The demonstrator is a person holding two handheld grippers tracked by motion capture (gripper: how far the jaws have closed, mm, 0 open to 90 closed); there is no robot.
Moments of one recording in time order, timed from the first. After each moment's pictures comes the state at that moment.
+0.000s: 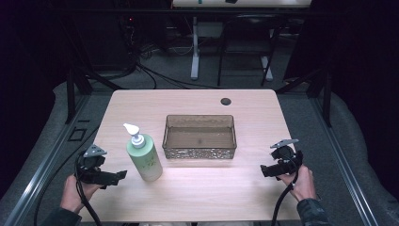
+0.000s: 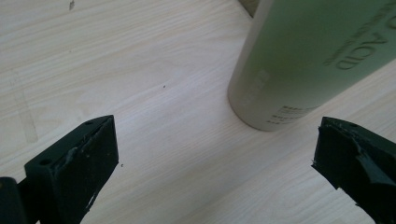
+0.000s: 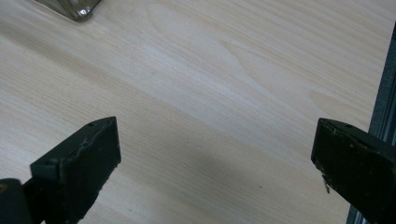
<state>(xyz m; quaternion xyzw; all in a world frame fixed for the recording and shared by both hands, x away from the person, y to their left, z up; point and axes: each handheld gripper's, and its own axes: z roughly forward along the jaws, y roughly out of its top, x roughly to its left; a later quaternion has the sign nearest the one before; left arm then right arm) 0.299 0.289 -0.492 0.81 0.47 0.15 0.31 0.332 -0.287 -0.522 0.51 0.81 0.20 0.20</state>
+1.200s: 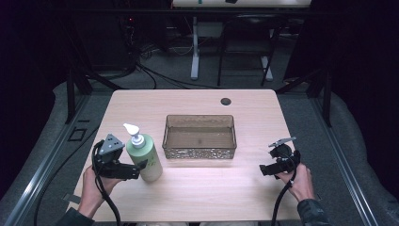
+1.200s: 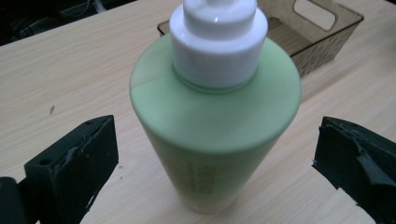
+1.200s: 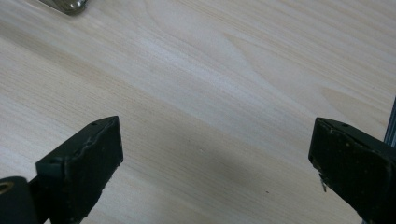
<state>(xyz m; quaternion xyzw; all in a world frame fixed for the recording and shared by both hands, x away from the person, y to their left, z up) 0.294 0.222 -0.445 0.79 0.42 0.21 0.39 0.341 -0.287 -0.529 0.52 0.82 0.19 0.18</state>
